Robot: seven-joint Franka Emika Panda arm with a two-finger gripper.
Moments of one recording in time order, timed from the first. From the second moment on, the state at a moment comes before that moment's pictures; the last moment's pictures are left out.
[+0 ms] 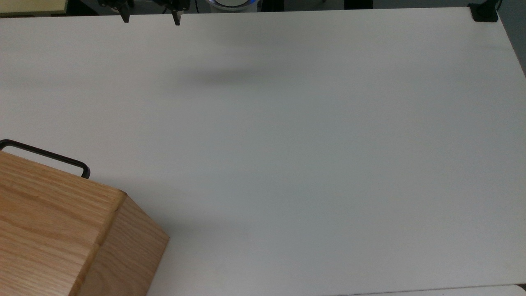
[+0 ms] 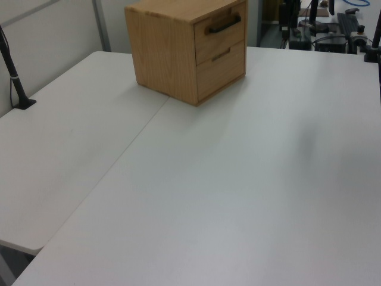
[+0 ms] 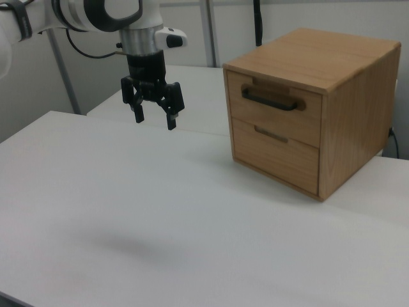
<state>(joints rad) 0.00 0.14 -0.16 -1.41 -0.01 1.46 -0.13</state>
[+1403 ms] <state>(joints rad) -0.07 0.14 -0.17 -1.40 0.09 1.61 0.04</state>
